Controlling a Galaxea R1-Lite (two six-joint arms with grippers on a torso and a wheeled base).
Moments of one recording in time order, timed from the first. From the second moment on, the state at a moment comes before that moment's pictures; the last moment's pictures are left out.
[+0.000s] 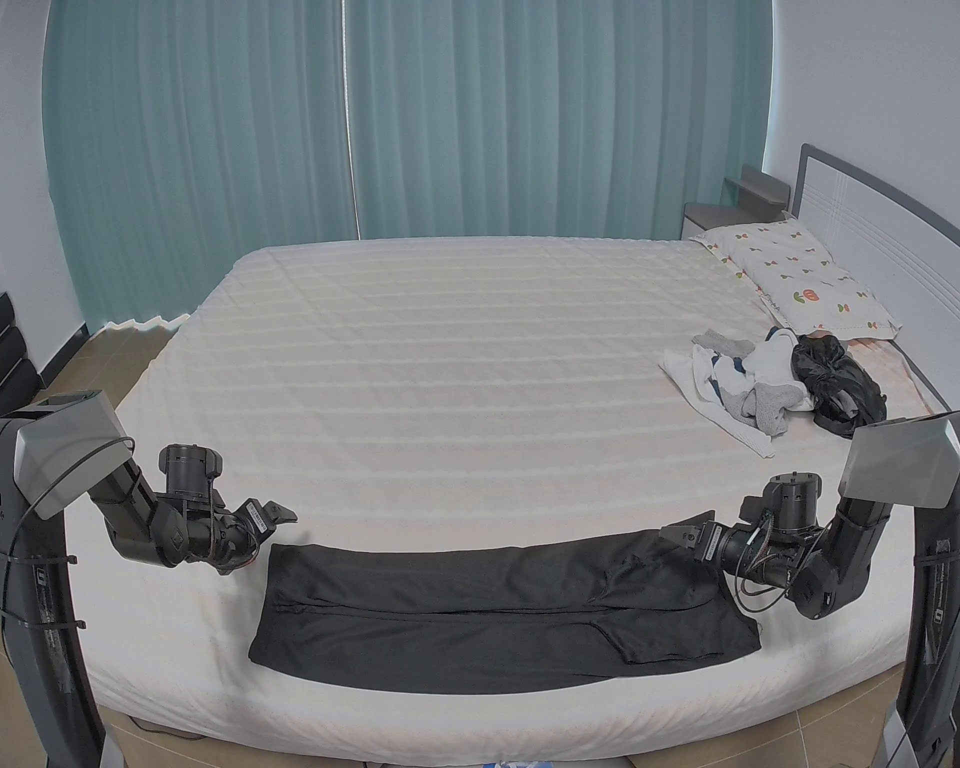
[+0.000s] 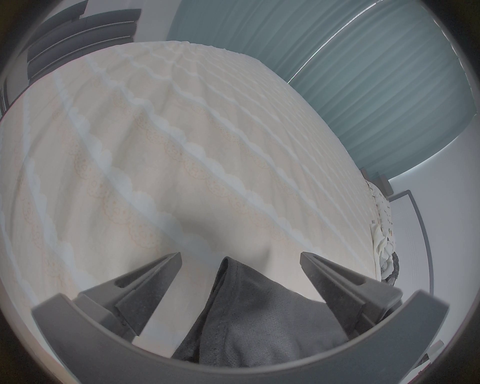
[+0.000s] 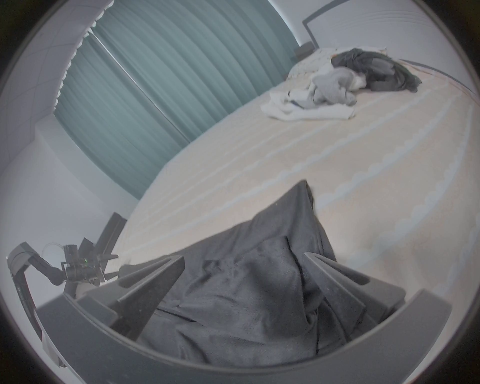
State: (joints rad) left arm 0.06 2.32 -0.90 -0.61 -0.22 -0.66; right arm 0.12 2.37 -0.61 -1.21 0.24 0.47
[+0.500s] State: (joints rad) left arm 0.06 2.32 -0.90 -0.61 -0.22 -0.66; right arm 0.14 2.42 -0.62 -1.21 0.25 0.48
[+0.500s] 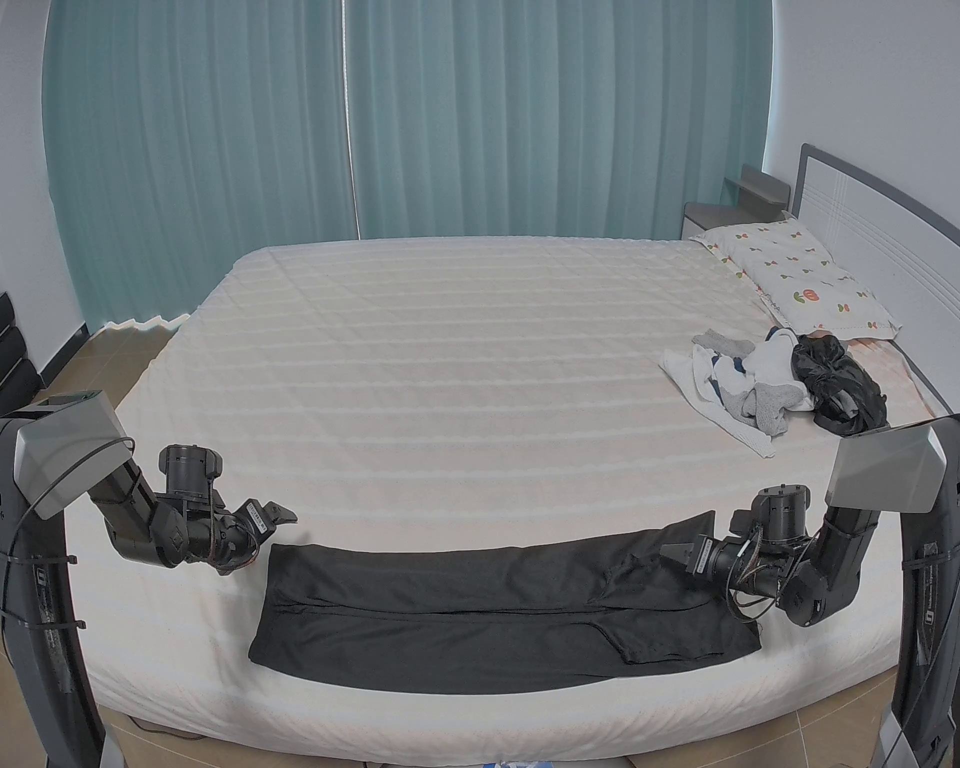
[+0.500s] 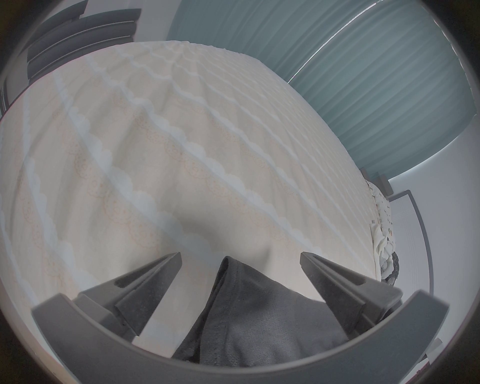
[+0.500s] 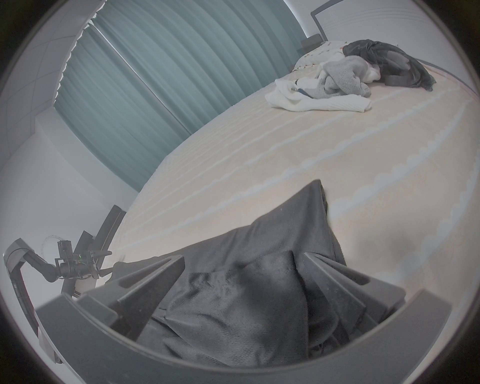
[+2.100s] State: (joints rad) left arm 0.06 2.32 -0.90 -0.61 -0.22 -0.66; right arm 0.16 2.40 -0.74 -1.28 0.24 0.55
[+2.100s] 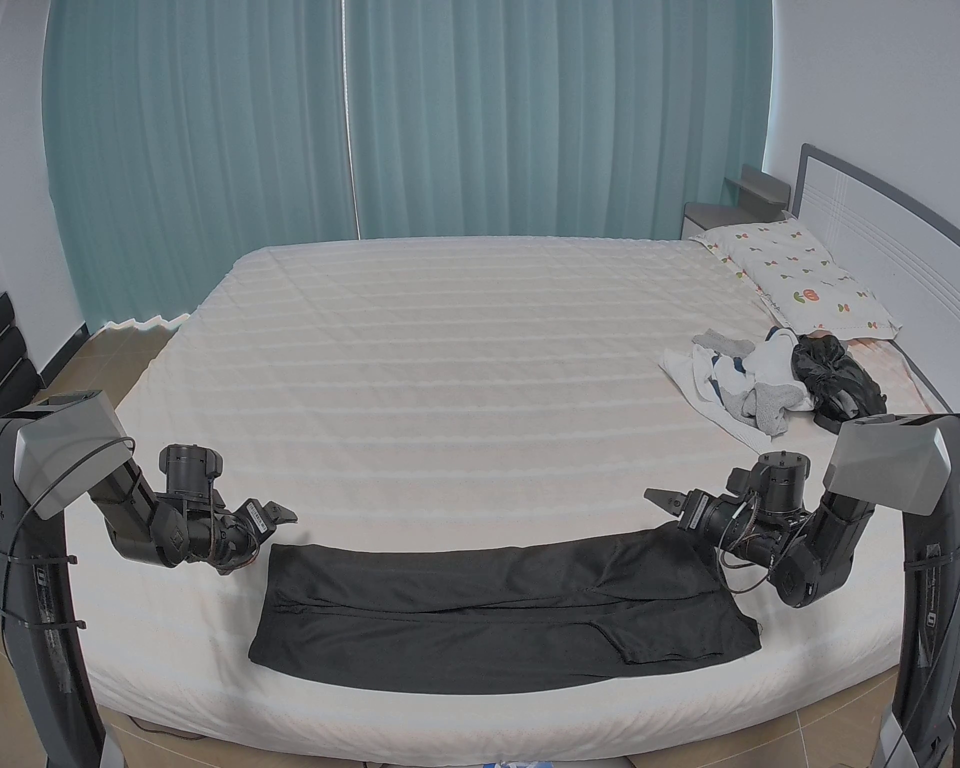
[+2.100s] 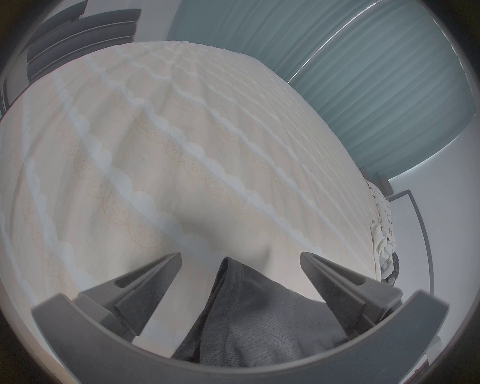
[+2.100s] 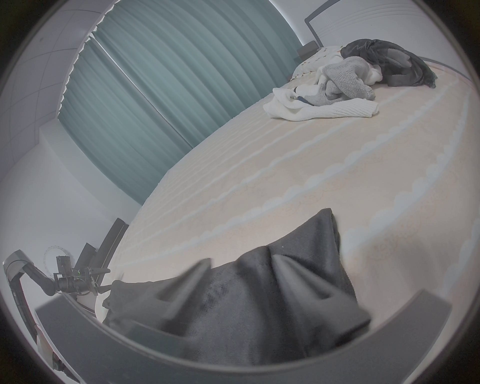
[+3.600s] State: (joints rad) left arm 0.01 2.31 -0.93 -0.60 -0.22 -0.63; right arm 0.21 2.38 -0.62 -1.40 0.24 0.88
